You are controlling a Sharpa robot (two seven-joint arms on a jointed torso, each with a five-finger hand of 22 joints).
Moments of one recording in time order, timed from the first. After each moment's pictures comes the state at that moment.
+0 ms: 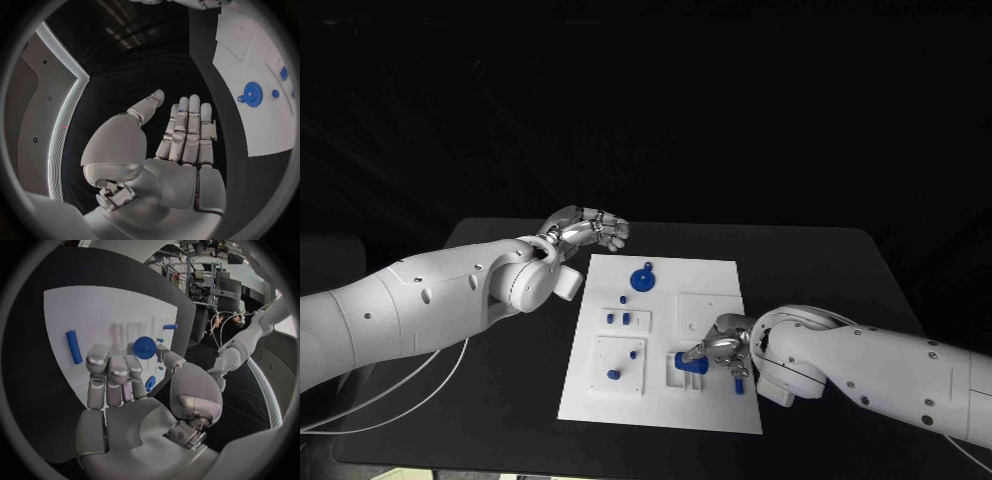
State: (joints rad) left arm 1.22 -0.76 -0.11 1.29 -0.18 -0.23 0.28; left_hand 1.08 -0.10 0.53 -0.28 0.05 0.87 0.17 0.30 0.50 1.19 0.13 0.07 0.17 0.95 0.10 0.52 0.49 0.04 0.60 0.00 0.86 0.95; right arm 1.11 -0.66 -0.16 1.50 -0.95 -0.09 -0.55; right_hand 0.73 -0.15 0.68 -0.09 0.05 0.97 0.07 0.32 0.58 1.19 -0.01 1.27 1.15 1.29 -0.12 1.33 0.89 0.18 1.28 -0.10 1.04 1.31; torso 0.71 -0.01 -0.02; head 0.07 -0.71
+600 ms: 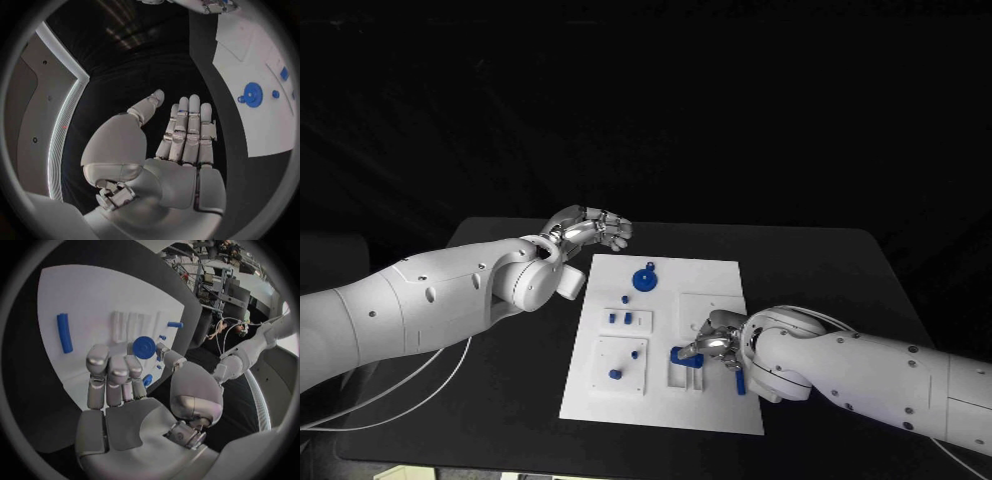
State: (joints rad) left arm 1.22 -0.76 -0.11 1.29 -0.18 -0.23 0.28; left_hand 1.08 -0.10 0.53 -0.28 0.05 0.87 0.17 0.30 0.50 1.19 0.13 0.07 0.17 0.95 0.10 0.52 0.49 0.04 0.60 0.00 0.86 0.95; right arm 1.10 -0.61 -0.16 1.46 -1.07 -0.13 -0.54; right_hand 0.73 -0.15 0.68 -0.10 0.05 0.97 0.07 0.32 0.58 1.19 -0.01 1.26 1.15 1.29 -0.12 1.33 0.89 0.18 1.28 -0.09 1.04 1.31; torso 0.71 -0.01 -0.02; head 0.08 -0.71
